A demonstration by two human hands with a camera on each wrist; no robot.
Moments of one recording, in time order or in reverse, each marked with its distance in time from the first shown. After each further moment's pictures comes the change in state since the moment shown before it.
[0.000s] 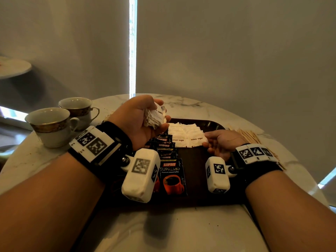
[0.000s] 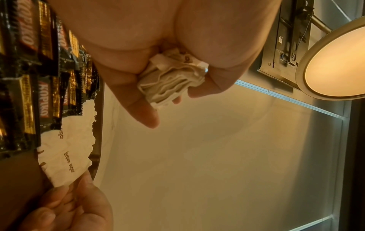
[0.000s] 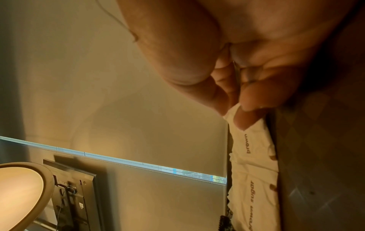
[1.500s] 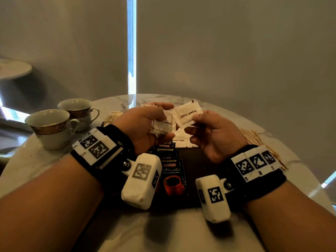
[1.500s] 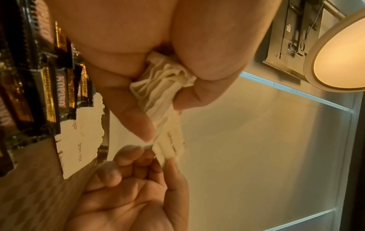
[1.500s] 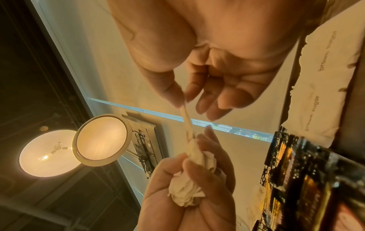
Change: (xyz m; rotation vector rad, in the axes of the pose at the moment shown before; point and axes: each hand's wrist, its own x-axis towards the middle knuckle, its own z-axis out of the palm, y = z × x) left_hand -0.002 -0.007 0.002 0.105 -0.109 -0.071; right_hand -0.065 -0.009 0.039 0.336 -0.306 -0.411
